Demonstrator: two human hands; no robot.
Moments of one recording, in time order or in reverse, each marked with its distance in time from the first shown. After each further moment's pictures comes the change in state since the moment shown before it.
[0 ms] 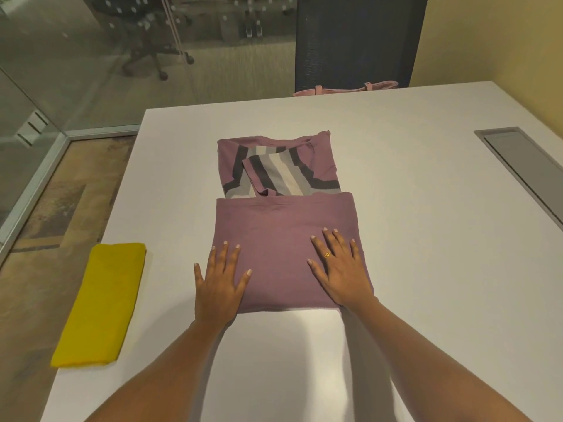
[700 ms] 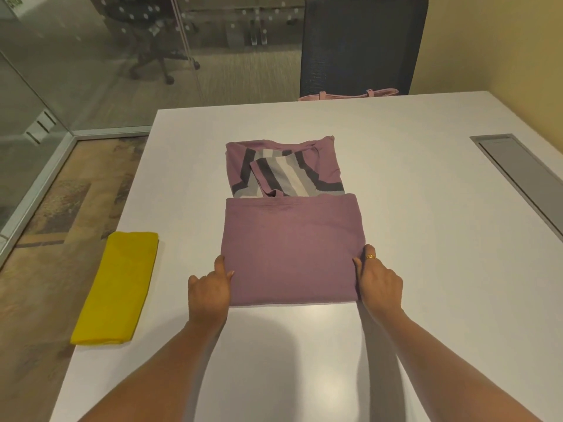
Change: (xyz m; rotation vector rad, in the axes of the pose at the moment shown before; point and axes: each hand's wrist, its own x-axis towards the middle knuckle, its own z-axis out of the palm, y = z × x) left_hand -0.022 -0.012 -0.019 0.056 -0.092 -0.243; right_hand -0.044 0.014 -0.026 -0.044 0.053 0.446
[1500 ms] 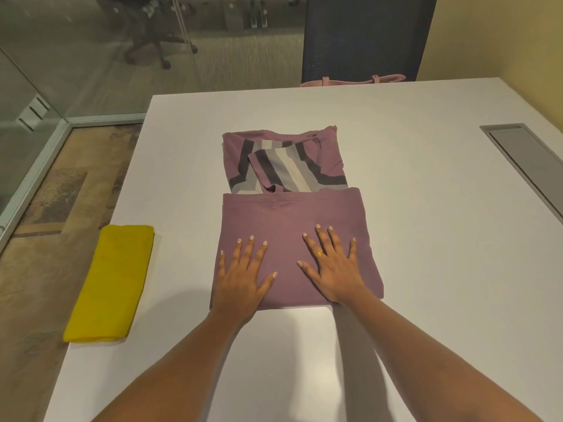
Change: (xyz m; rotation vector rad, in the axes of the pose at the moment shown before) left_hand -0.003 0.030 0.019 0.065 0.032 0.364; right_hand 0.010 -0.050 0.033 -0.008 -0.156 -0.477
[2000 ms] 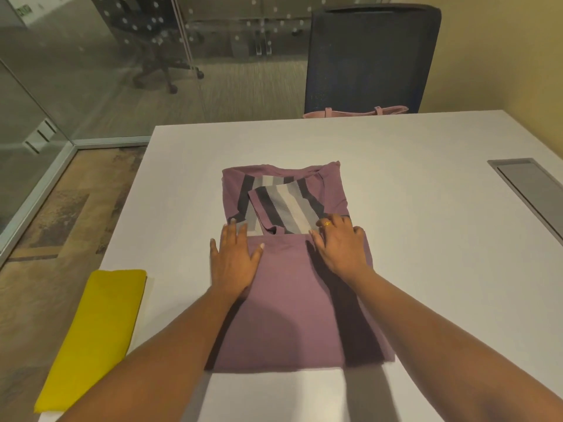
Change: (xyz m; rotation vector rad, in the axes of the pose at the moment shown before) left_hand 0.121 -0.016 -0.051 -0.245 0.071 -0.225; right_hand 0.107 0.011 -0.074 0.020 0.205 0.101
